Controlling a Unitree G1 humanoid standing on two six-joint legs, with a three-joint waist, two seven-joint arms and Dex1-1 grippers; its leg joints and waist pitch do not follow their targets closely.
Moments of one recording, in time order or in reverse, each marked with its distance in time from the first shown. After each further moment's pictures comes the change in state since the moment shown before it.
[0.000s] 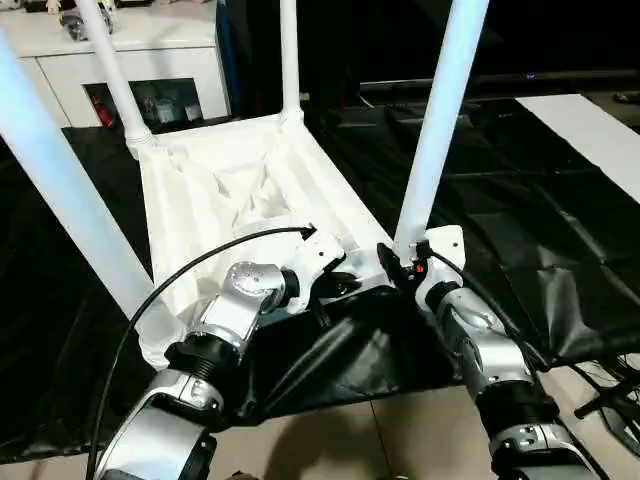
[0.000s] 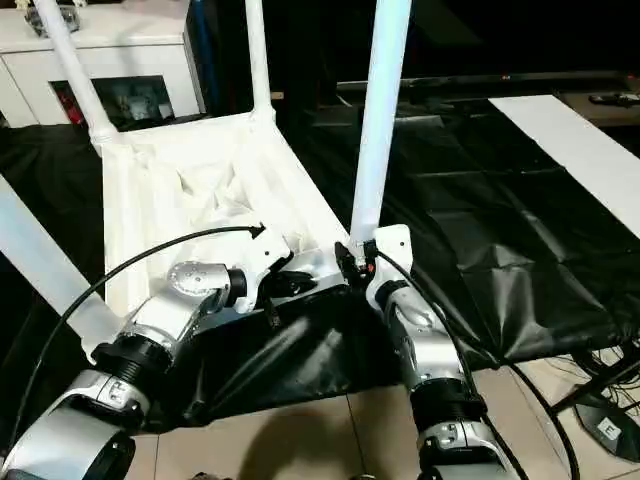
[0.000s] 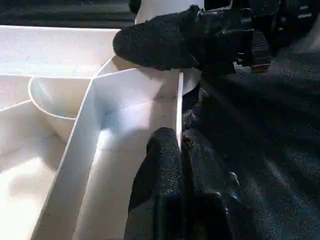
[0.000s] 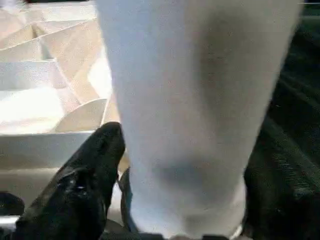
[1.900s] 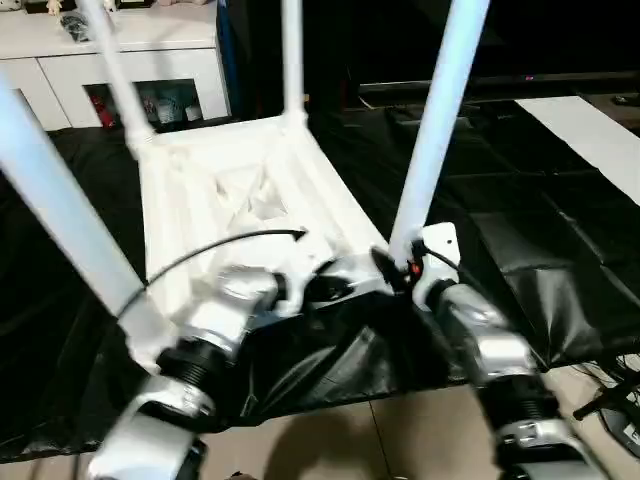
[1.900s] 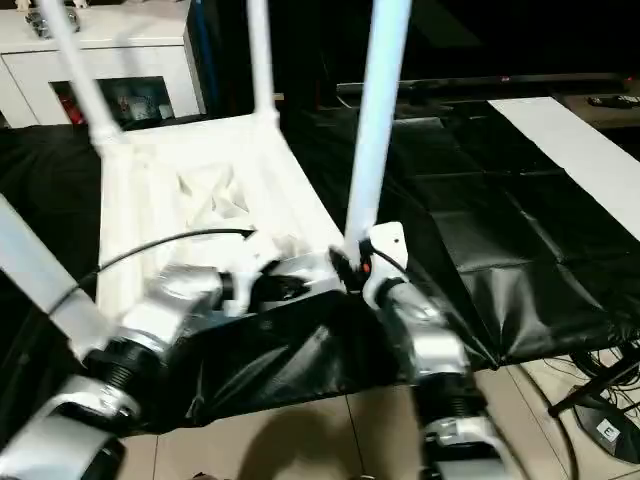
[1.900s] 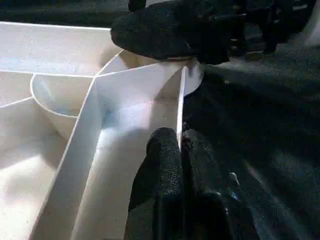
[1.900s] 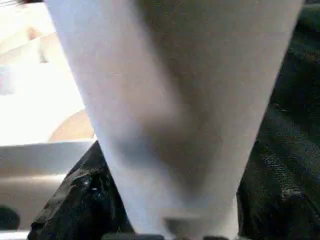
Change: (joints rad) left arm 0.046 0.008 0.019 -0.060 -0.005 0.039 0.009; right arm 0.005 0.053 -0.005 -0.057 -0.004 0.104 -0.095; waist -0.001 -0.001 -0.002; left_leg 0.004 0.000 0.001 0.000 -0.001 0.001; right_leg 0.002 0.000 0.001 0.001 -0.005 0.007
